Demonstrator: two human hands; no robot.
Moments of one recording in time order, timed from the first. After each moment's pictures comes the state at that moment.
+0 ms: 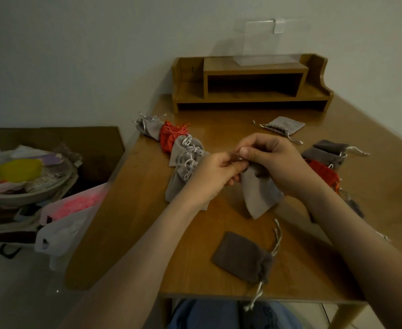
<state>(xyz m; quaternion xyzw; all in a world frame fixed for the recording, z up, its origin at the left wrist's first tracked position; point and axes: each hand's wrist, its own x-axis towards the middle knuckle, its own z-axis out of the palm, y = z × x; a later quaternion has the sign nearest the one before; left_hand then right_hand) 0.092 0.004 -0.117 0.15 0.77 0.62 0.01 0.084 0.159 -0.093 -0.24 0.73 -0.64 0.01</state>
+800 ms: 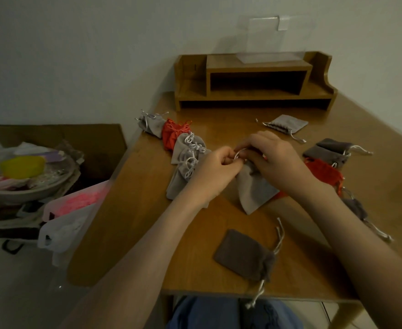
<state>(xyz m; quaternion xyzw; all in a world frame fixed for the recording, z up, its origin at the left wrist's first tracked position) 0.088 0.004 -0.121 0.13 0.81 0.57 -0.01 0.066 0.162 -0.109 -0.37 0.86 -0.25 -0.25</state>
